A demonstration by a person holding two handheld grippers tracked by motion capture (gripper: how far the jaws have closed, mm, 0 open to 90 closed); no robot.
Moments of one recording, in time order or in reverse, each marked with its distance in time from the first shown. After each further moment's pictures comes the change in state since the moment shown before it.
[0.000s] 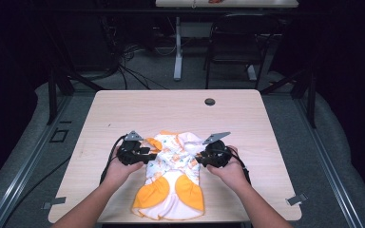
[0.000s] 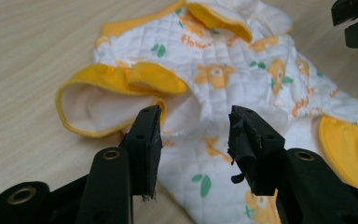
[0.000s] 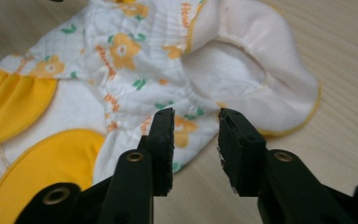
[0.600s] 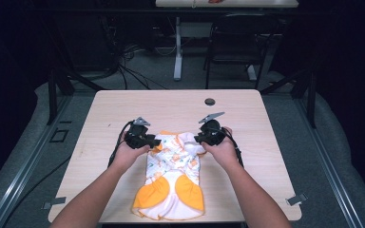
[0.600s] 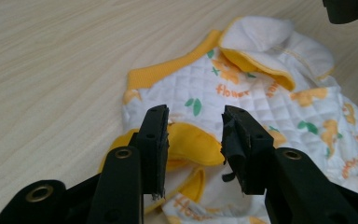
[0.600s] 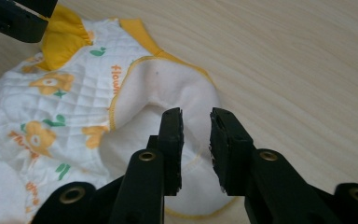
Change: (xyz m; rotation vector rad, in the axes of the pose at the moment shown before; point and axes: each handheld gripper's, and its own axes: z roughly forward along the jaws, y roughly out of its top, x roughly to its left) left arm 0.020 0.035 0.027 0.026 0.026 0.022; right arm -0.033 0.048 0.023 -0.020 -0.100 0.045
